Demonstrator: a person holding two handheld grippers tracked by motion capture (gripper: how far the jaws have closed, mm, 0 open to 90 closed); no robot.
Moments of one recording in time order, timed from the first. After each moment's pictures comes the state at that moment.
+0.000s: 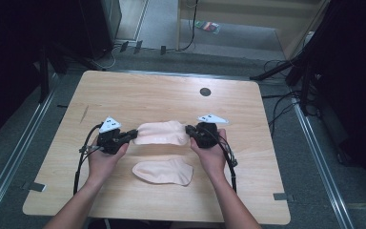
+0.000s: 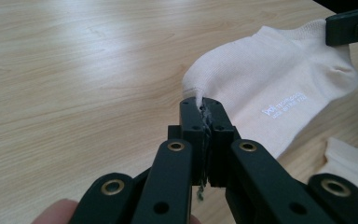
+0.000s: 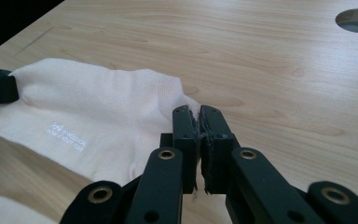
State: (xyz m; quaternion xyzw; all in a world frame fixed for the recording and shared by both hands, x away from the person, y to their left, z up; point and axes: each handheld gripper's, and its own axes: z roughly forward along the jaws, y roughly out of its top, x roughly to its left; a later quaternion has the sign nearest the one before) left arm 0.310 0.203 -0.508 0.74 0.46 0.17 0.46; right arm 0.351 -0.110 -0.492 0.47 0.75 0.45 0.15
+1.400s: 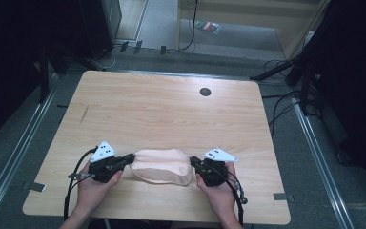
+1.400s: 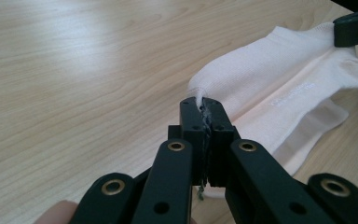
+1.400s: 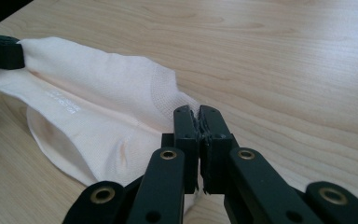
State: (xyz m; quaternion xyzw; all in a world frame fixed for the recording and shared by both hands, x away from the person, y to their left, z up) left arm 0.238 0.200 -0.515 0.77 0.43 0.15 0.45; right arm 0.251 -0.134 -0.505 0.46 0.76 0.44 0.14
